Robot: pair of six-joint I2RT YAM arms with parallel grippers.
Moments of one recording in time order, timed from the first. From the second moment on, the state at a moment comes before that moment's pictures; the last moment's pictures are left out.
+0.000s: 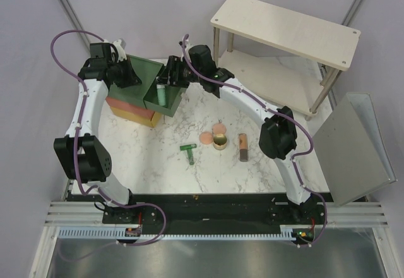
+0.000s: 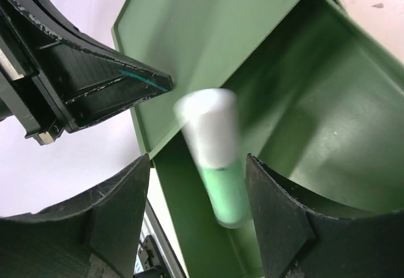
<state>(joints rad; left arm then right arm) 0.07 1.67 1.64 -0.73 0.33 -0.18 0.70 2.26 2.18 -0.26 -0.39 0.73</state>
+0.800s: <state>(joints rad) 0.07 1.68 1.64 -0.73 0.34 -0.18 0.44 1.62 1.36 -0.62 -0.07 0.45</state>
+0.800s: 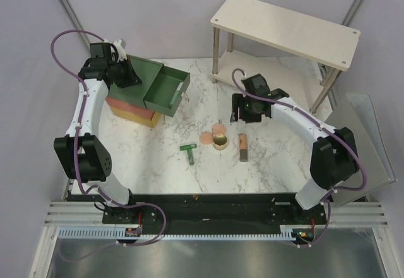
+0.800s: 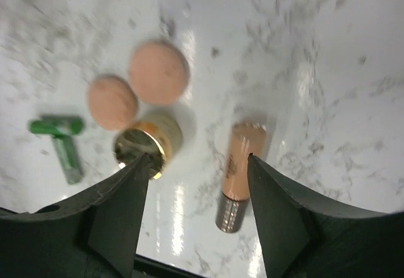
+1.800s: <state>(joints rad) 0.07 1.66 1.60 -0.69 0.34 -0.17 0.46 1.79 1.15 -0.65 -0.08 0.41</state>
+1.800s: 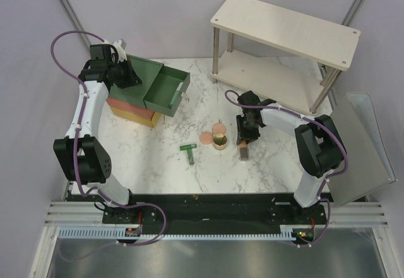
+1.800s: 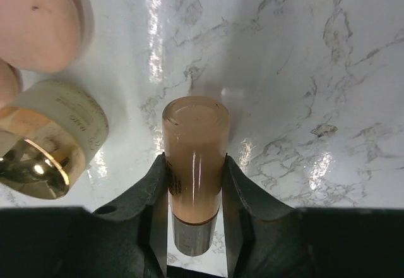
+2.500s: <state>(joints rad) 0.07 1.66 1.60 -0.69 0.34 -0.17 0.47 1.80 1.69 -0.42 -0.37 0.58</state>
